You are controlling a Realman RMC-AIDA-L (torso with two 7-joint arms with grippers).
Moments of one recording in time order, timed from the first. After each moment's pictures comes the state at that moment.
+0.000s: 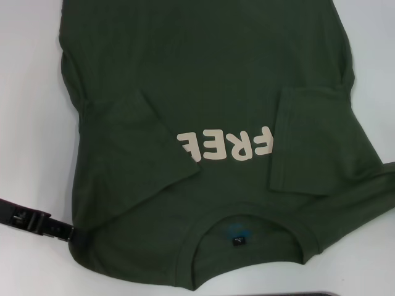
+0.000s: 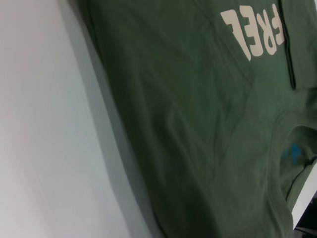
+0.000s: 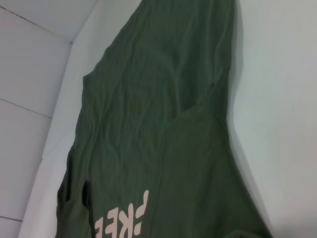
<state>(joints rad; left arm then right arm) -0.58 -2.03 0.52 0.73 2.76 1.86 -2.15 0.20 1.93 -0.18 -0.52 -2.32 -1.66 1.95</state>
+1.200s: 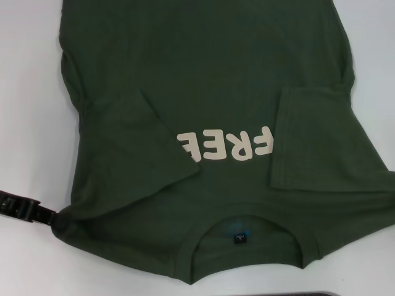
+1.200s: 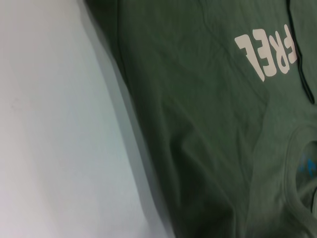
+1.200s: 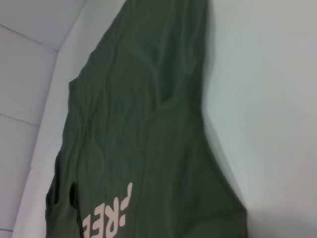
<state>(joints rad) -0.59 -2.00 0.50 0.73 2.76 1.84 -2.15 0.14 1.94 -0.16 -0.52 -2.32 -1.66 1.94</state>
